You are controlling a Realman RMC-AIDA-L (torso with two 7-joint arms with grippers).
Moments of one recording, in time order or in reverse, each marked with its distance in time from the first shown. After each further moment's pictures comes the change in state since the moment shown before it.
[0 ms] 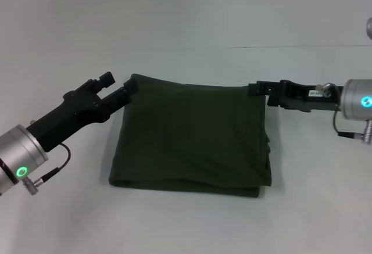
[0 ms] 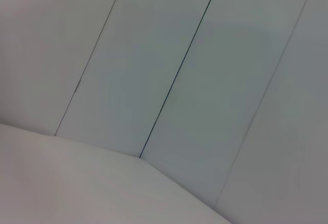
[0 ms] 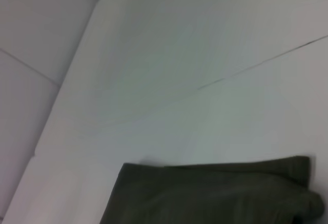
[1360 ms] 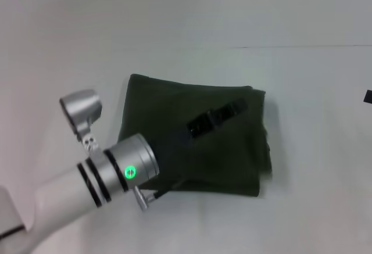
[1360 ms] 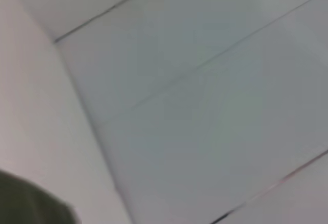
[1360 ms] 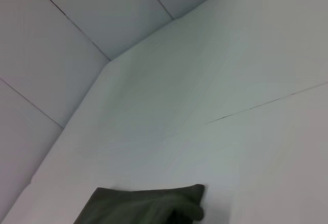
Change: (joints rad) left arm -0.359 -0.019 -0.019 -0.565 -0.027 0.017 -0.232; right arm -0.325 -0.123 0.181 -0.235 0.096 -0.385 -0.236
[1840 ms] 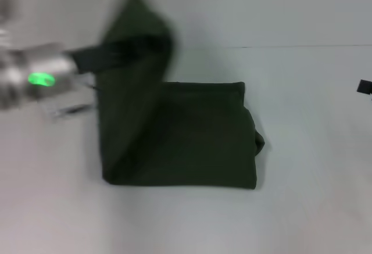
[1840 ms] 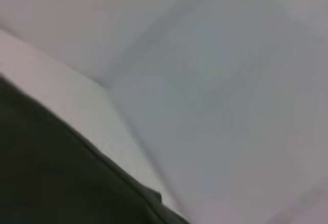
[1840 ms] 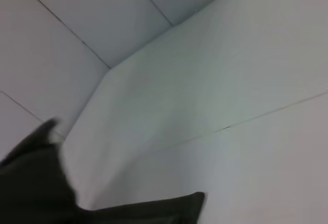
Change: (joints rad) left arm 0.151 0.005 -0.009 0.965 0.439 0.051 -0.721; right arm 0.030 0.009 0.007 0.009 0.002 0.028 0.028
